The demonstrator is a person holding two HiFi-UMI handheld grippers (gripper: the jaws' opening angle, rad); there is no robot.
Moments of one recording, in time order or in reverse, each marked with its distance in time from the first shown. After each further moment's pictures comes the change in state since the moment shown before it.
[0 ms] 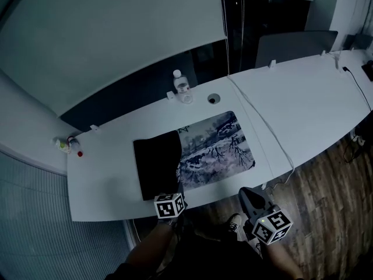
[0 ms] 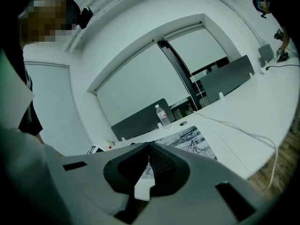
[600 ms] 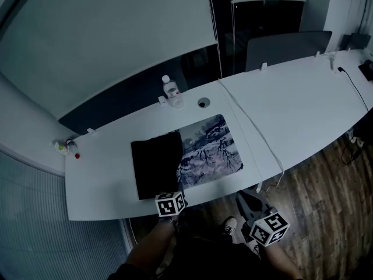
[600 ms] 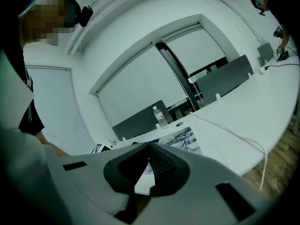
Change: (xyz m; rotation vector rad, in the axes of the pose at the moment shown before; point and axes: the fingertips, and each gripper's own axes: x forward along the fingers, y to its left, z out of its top) left arm 0.018 -0.047 0.001 -0.005 -0.001 0.021; right arm -0.035 -0.030 0.005 0.002 -0.001 0.023
